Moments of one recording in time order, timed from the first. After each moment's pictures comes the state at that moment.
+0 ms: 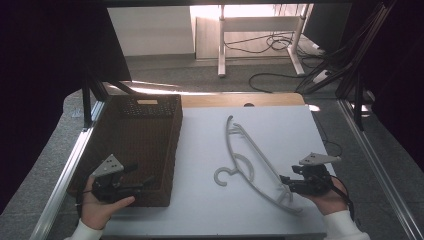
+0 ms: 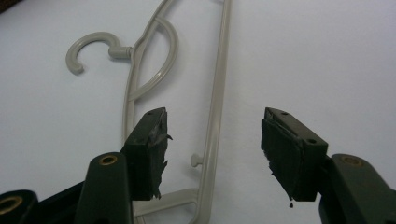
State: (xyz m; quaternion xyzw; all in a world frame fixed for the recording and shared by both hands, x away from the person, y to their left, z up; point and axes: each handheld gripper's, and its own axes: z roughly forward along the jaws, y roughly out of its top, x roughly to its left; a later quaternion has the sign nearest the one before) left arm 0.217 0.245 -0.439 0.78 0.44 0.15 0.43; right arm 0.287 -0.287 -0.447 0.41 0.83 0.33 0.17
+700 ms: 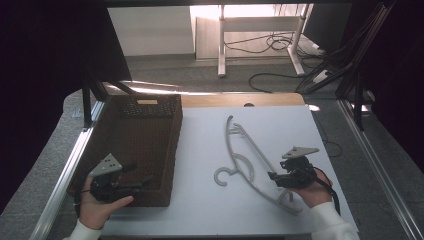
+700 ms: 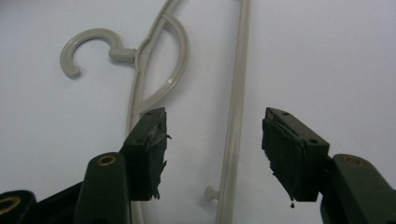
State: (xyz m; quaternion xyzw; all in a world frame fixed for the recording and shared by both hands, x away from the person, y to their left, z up) left arm 0.217 0.247 -0.435 0.78 0.44 0.15 0.43; right arm 0.309 -0.252 -0.452 0.39 0.86 0.30 0.16
